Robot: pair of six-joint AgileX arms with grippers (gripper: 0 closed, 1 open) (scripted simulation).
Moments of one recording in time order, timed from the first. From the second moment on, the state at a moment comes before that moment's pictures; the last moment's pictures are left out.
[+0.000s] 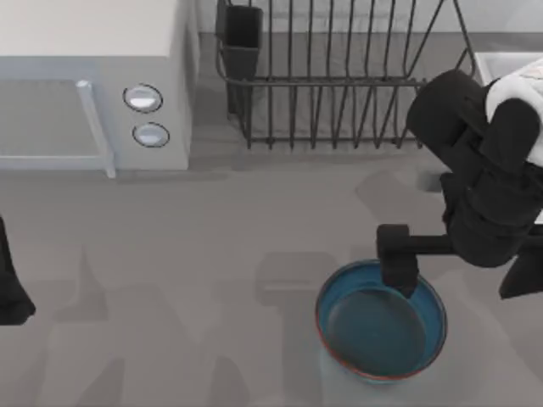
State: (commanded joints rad) left arm 0.00 0.00 0.00 0.00 0.00 0.00; right arm 0.56 1.68 1.18 -1.07 0.00 0.57
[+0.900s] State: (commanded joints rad) left arm 0.00 0.00 0.00 0.00 0.00 0.00; right arm 0.56 1.78 0.99 -0.79 0.00 0.58
